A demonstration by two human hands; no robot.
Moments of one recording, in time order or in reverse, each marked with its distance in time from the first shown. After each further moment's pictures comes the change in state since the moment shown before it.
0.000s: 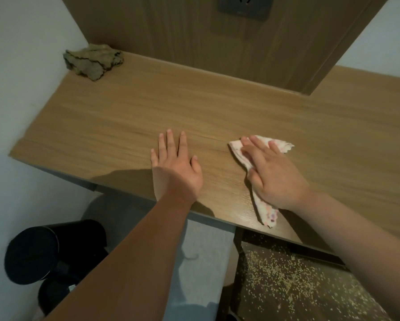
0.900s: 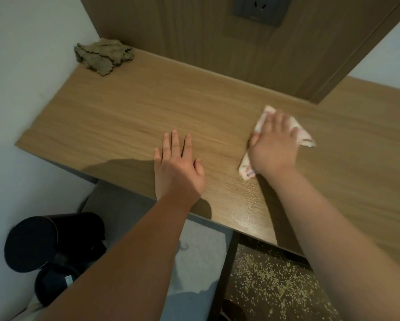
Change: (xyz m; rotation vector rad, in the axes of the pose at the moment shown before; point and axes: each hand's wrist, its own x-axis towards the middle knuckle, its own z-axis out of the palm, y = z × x) left_hand 0.001 -0.002 0.003 -0.020 0.066 0.045; right_hand 0.074 0.004 -0.001 -0.151 0.118 0.508
